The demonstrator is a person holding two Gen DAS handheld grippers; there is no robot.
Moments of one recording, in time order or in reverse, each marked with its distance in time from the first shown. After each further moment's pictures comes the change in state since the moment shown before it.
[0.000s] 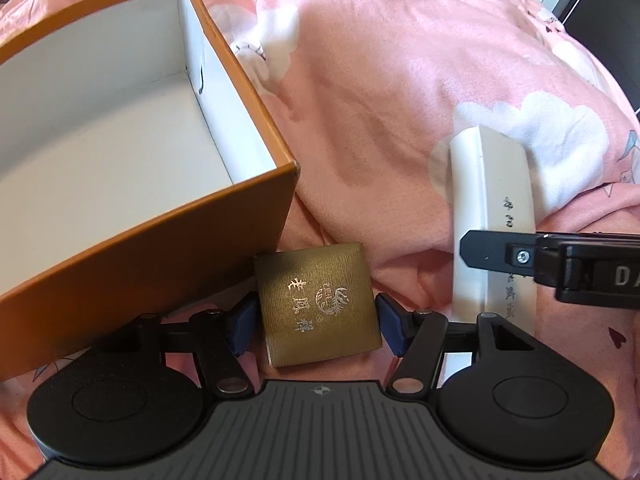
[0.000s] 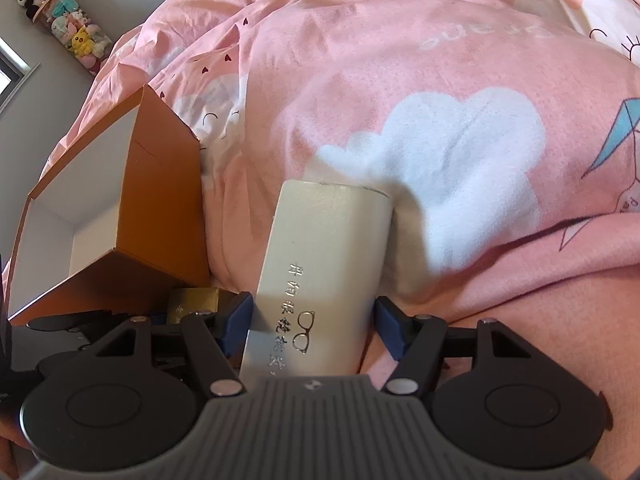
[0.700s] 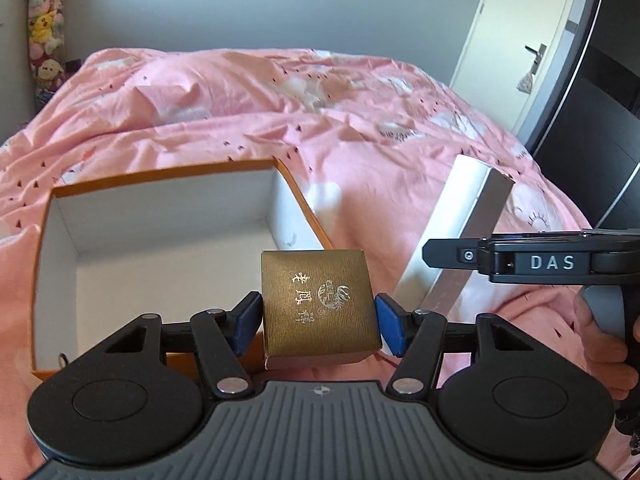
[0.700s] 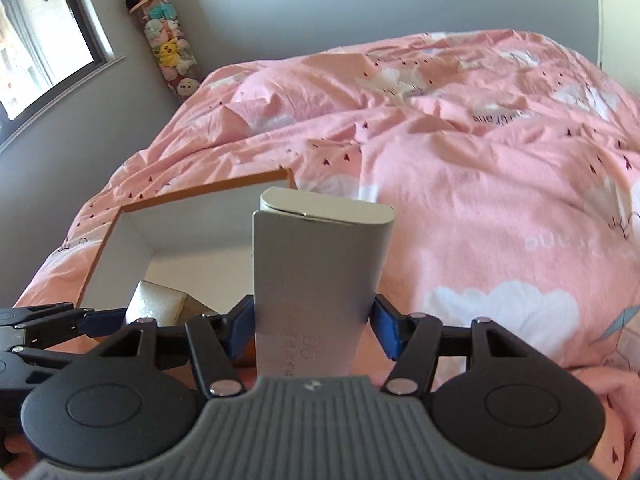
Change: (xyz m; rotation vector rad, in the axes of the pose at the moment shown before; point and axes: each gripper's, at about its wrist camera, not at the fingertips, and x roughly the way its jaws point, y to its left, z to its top) left arm -0.152 0.058 -0.001 -0.073 -0.395 -0.005; right arm -0.091 0.107 0.017 -0.280 -0.235 0.077
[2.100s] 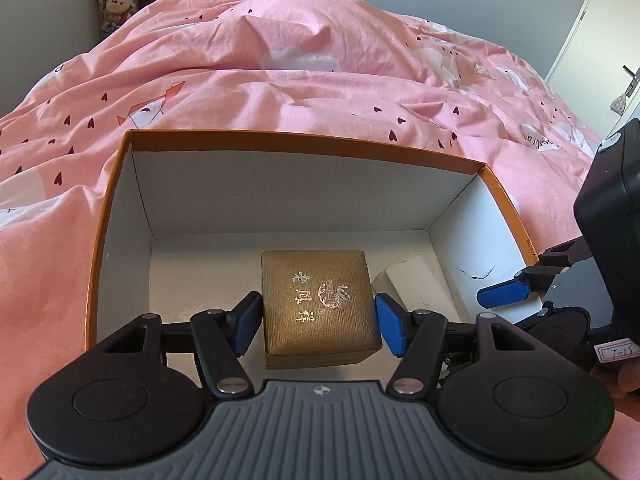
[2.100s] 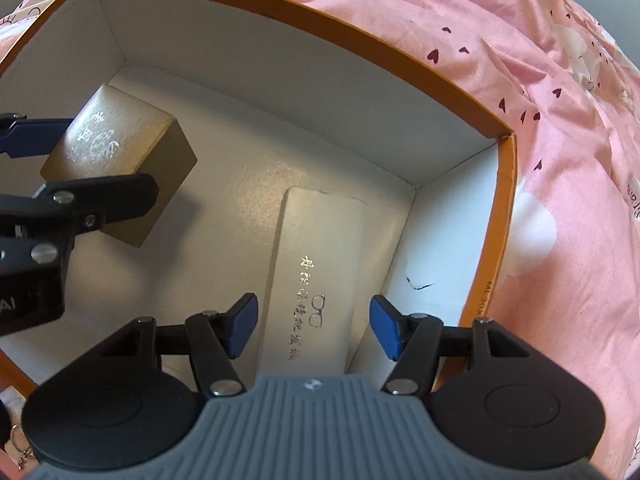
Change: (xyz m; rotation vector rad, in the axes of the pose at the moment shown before) left arm 0.104 0.141 0.017 -0.166 0.129 0.140; right arm 0.244 0.128 0.028 -0.535 0.565 -0.141
